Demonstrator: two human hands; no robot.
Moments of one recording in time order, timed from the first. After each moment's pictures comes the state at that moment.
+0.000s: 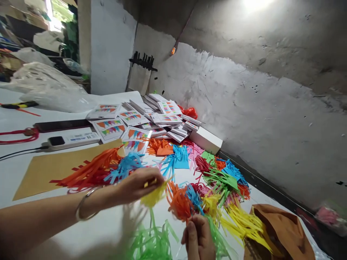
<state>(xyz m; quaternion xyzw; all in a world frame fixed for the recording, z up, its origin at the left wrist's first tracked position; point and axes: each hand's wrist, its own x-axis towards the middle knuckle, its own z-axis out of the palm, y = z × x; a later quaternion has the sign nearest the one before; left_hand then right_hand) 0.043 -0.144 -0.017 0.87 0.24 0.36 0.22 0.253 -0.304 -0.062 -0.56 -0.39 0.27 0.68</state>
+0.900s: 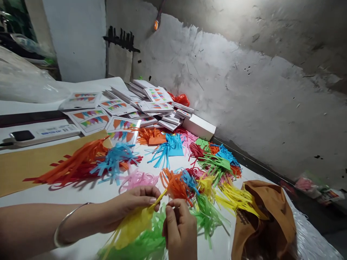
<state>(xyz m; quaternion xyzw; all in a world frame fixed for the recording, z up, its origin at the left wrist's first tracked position) 0.072 -0.204 -0.061 0.39 0.17 0.23 0.88 0.227 -0.312 -0.047 -0.61 -0.48 0.32 0.54</state>
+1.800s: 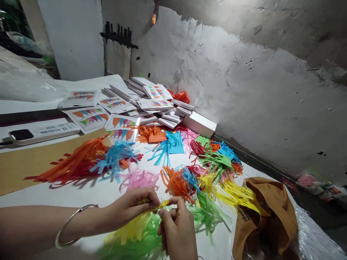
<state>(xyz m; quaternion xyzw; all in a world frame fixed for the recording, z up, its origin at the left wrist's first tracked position) 0.071 -0.201 -0.076 0.73 0.16 0.31 0.59 0.229 -0.307 -0.053 -0.61 -0.43 0.46 0.48</state>
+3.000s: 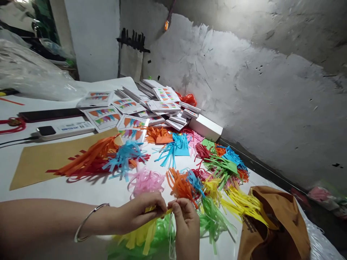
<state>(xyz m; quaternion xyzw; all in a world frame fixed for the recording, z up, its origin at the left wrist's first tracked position) 0.071 -0.202 -0.093 0.81 0.10 0.35 0.46 0.240 -0.294 -0.085 -0.57 -0.47 0.34 0.58</state>
